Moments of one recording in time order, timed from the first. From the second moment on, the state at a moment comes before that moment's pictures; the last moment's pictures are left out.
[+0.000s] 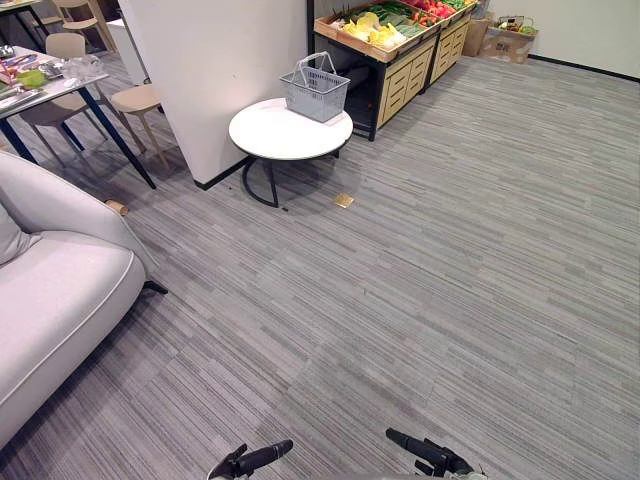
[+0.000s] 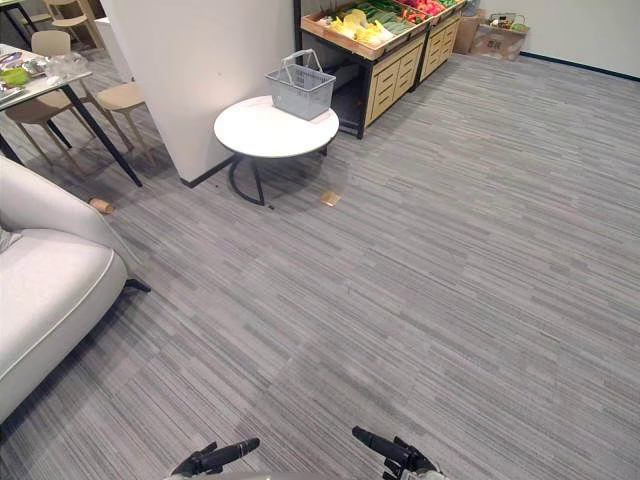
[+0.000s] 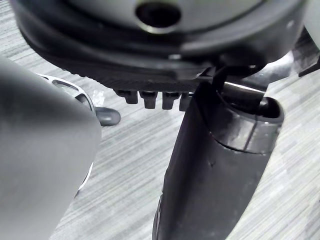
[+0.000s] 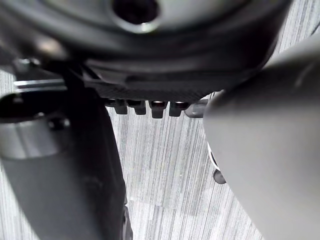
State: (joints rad) left arm 0.06 0.10 0.12 1.12 -0.40 0.04 -0.05; right arm 0.01 -0.11 -0.20 1.15 0.32 0.11 0.19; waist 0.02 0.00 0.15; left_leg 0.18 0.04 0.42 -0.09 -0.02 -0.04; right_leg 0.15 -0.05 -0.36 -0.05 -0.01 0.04
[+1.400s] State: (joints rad) left arm 0.10 0.16 0.12 1.14 -0.30 0.10 -0.07; right arm 0.02 -0.13 -0.26 1.14 0.35 0.11 0.21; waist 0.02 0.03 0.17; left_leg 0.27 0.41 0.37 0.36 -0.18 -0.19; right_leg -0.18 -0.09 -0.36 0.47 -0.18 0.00
